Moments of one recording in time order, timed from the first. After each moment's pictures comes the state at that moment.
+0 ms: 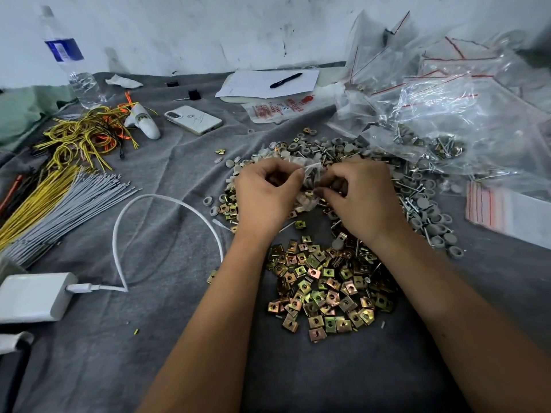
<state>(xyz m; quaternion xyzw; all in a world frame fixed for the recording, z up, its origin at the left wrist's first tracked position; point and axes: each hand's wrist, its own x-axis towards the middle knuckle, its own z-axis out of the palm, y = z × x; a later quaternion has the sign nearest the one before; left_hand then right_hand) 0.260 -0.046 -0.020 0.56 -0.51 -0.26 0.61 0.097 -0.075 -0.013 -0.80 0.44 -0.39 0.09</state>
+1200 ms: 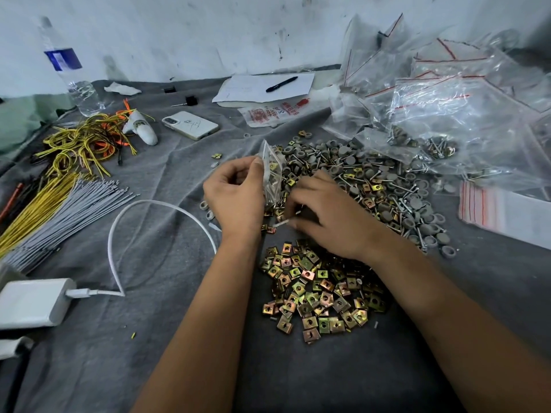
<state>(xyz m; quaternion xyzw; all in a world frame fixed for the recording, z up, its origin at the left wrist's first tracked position) 0.271 -0.054 -0.025 0.55 -0.33 -0.20 0.74 0.107 -0.064 -0.016 -0.91 0.33 -0.23 0.14</state>
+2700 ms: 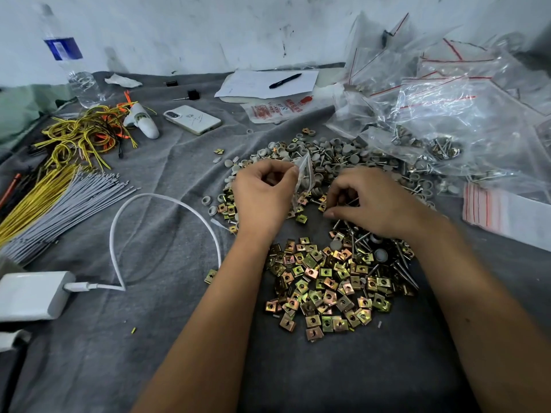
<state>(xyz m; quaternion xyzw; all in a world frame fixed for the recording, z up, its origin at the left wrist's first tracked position) 0.256 -0.051 -0.024 0.58 -0.46 -0.25 0.63 0.065 -0.091 -0.005 -0.88 0.41 -0.19 0.17</state>
